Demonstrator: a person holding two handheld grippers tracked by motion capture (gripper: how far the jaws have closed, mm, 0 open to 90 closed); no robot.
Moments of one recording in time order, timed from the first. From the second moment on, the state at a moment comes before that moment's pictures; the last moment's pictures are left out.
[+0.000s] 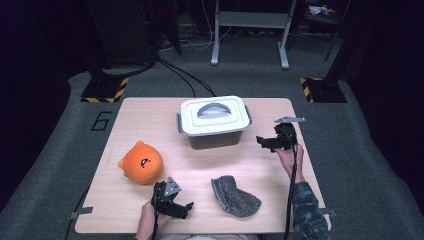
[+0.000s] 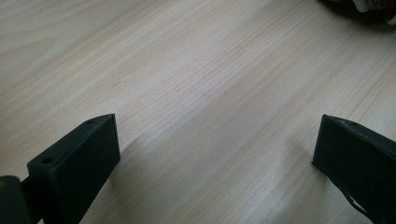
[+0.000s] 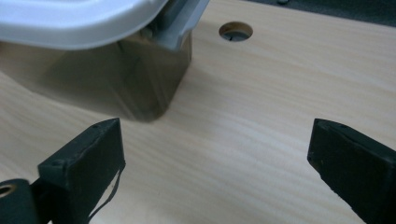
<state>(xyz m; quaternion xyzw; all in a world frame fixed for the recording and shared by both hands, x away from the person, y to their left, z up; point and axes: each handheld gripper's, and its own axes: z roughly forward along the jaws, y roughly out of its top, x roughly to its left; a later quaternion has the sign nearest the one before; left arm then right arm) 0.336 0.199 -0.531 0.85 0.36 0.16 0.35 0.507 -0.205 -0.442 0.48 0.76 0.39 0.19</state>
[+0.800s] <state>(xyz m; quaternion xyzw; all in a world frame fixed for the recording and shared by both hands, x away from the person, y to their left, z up) 0.335 0.199 -0.531 0.85 0.36 0.16 0.35 0.569 -0.186 -0.411 0.48 0.76 0.40 0.19</state>
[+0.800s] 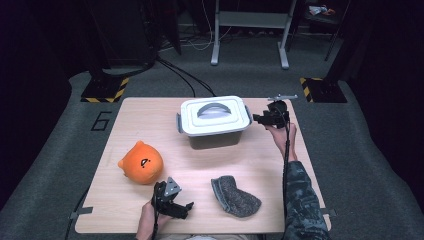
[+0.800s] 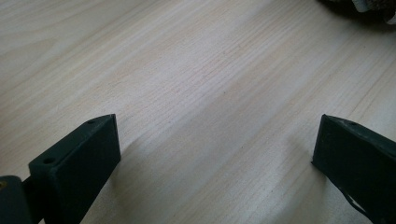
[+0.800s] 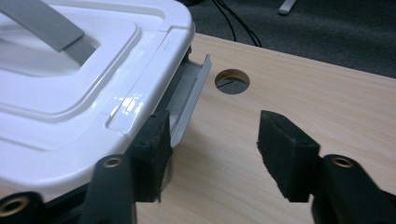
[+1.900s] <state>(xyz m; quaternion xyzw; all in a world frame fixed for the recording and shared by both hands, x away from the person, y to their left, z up) 0.335 0.199 -0.531 0.85 0.36 0.16 0.35 0.584 -0.164 -0.422 0.50 0.75 0.40 0.15</state>
